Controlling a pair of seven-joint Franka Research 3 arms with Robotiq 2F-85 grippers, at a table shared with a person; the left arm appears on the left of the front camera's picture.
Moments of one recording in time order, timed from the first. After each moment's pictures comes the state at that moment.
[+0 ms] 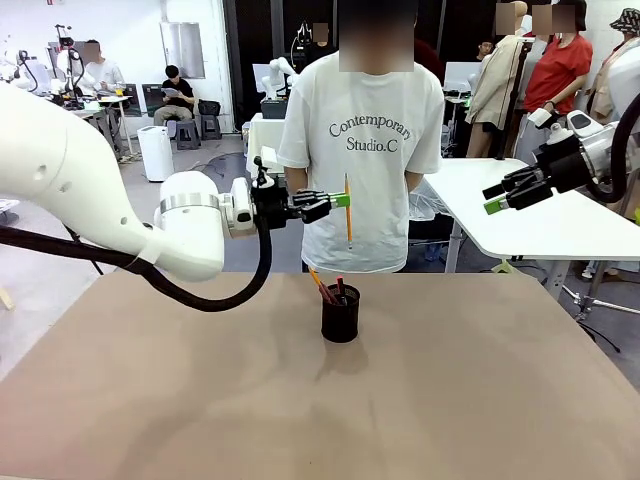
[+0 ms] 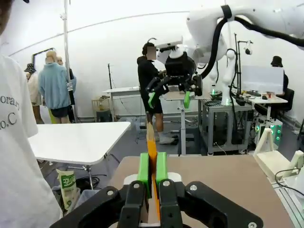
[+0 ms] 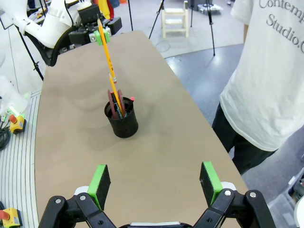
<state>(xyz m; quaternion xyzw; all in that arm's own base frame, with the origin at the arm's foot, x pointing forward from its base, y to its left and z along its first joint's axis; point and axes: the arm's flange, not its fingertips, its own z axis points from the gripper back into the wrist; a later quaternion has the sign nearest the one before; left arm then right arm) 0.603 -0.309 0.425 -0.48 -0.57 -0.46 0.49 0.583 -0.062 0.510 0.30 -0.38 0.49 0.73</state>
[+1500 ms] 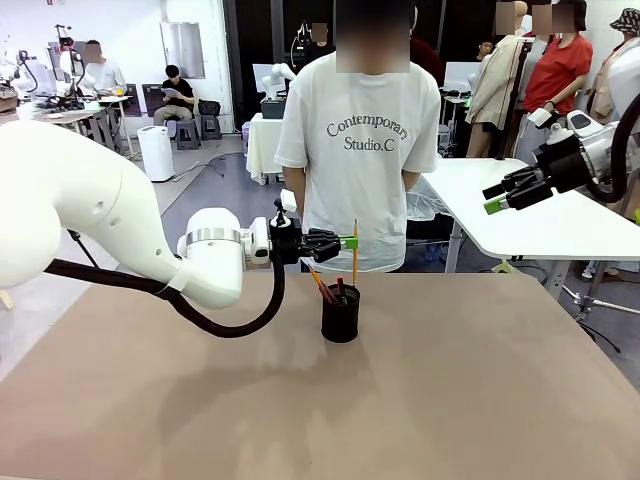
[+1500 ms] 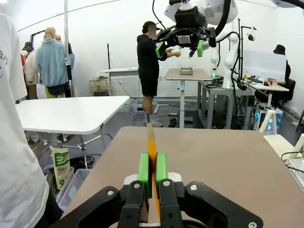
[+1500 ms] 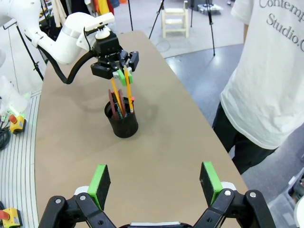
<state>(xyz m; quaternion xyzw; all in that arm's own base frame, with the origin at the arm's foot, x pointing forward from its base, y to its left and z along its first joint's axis) 0.629 -0.330 0.338 -0.47 -0.54 -0.46 0.53 0.583 -0.062 0.510 0.30 -0.38 0.49 0.73</state>
